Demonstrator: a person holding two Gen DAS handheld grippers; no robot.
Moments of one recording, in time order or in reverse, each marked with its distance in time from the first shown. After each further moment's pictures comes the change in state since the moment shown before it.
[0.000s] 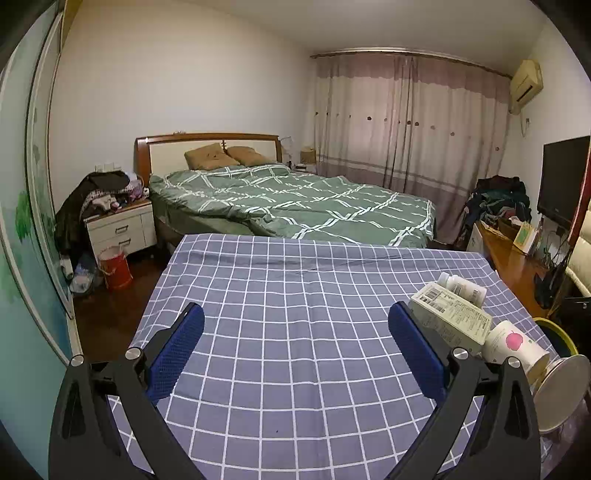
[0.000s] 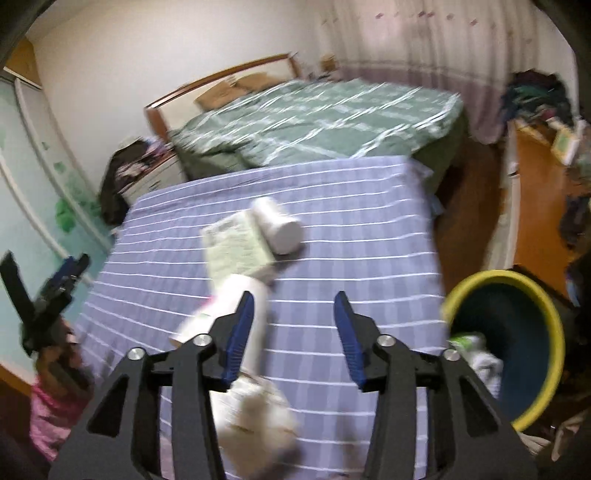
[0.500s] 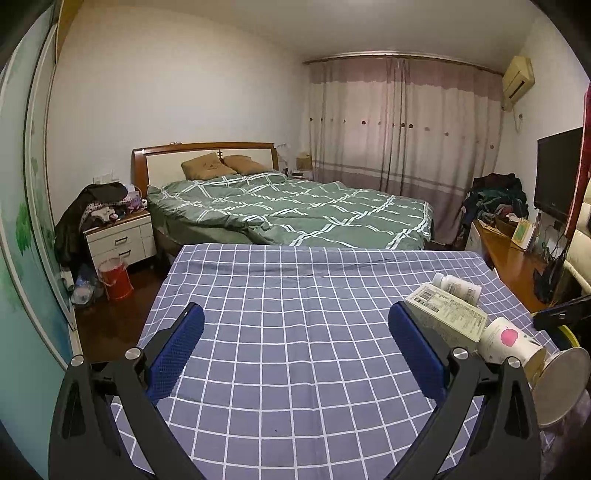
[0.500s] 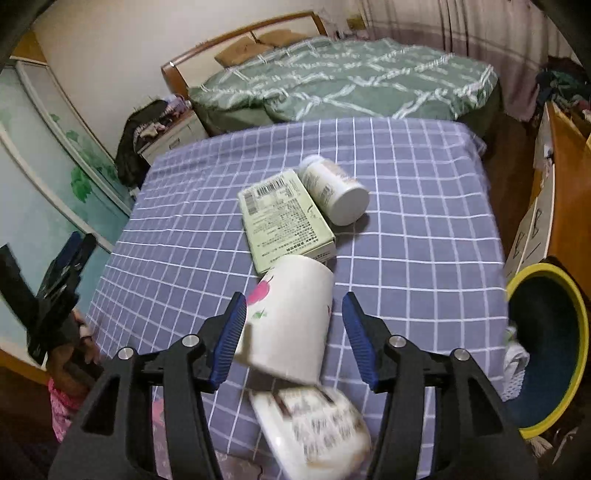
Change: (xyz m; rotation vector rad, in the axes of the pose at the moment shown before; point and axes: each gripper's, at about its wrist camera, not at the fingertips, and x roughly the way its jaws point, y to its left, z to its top) left arm -0.015 -0.019 -0.004 0.044 -0.036 -0.001; right arm 0.024 0.036 0.000 -0.047 0.155 0.056
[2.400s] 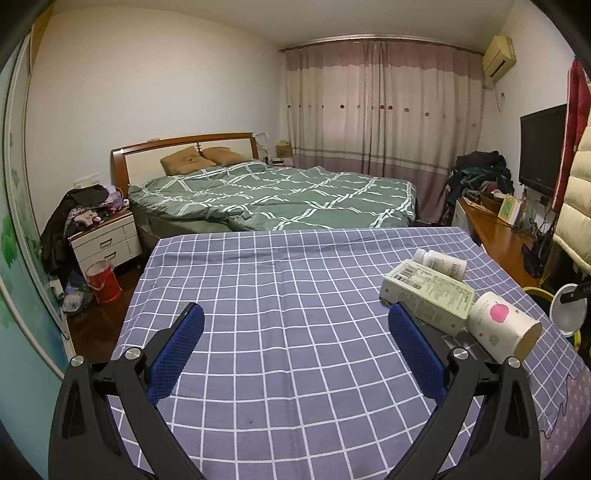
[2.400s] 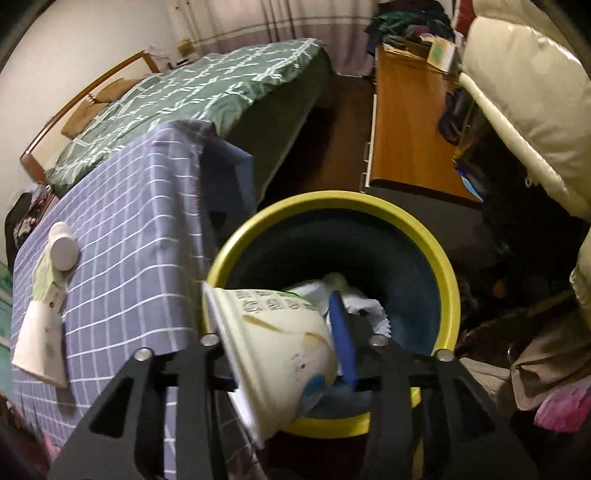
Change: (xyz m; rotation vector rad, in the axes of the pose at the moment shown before) left arm 0.009 -0.018 -0.008 0.073 0.056 -0.059; right arm -0.040 -0.234 -0.063 0.448 -0.065 -0.421
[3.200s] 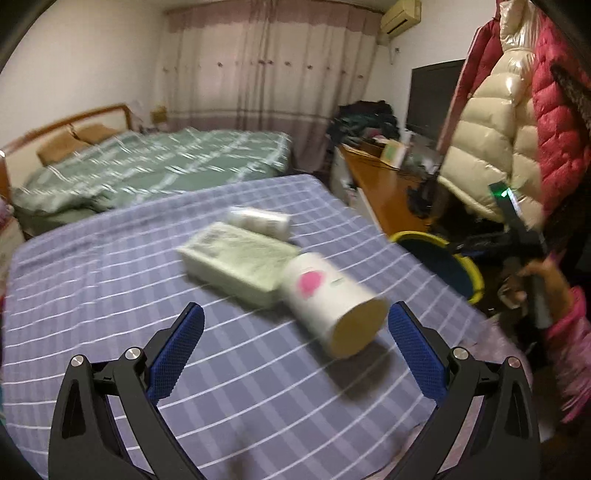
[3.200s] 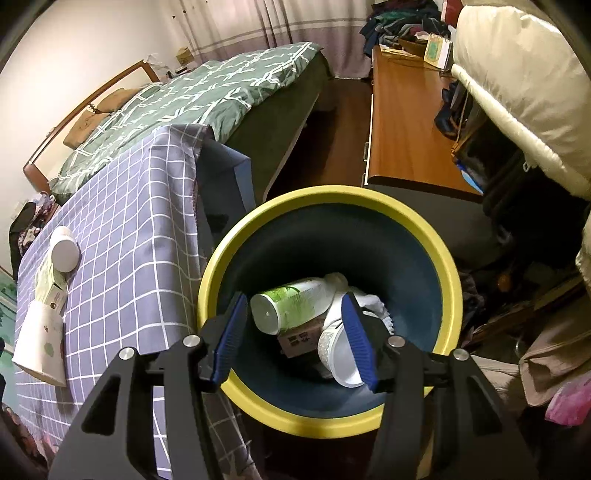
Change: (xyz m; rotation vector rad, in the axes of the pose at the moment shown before) left arm 0.007 -0.133 0.005 0.151 0.204 -0.493; right arm -0.001 -0.009 -0.013 0.023 -0.025 0.037
